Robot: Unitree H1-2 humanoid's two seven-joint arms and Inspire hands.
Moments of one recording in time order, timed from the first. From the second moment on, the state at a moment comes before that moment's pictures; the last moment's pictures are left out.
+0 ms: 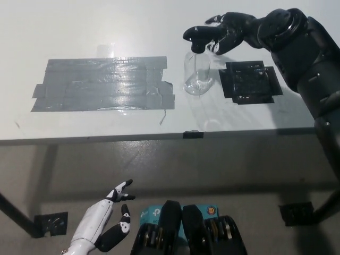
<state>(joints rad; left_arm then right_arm) -0.01 0.22 -0.18 0.04 0.50 -0.15 -0.02 -1.43 -0.18 0.23 1.42 -0.31 0.10 0.38</state>
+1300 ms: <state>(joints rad) -0.05 0.22 -0.19 0.05 0.50 -0.16 -0.03 -1.42 -0.18 -0.47 1.42 0.09 0.10 0.16</state>
